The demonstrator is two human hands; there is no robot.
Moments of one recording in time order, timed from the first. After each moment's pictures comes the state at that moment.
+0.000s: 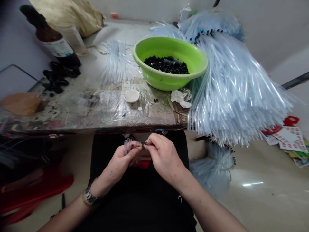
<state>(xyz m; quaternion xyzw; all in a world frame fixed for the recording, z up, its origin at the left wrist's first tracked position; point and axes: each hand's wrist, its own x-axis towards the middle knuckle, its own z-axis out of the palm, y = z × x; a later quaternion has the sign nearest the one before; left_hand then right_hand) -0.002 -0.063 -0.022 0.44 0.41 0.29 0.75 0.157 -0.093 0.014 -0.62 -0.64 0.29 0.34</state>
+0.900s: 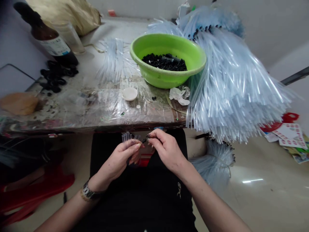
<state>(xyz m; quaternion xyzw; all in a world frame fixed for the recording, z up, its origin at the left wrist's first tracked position) -0.005 -0.062 -0.029 0.40 0.37 0.27 0.79 0.177 -0.093 -0.001 -0.60 -0.57 0.42 0.37</state>
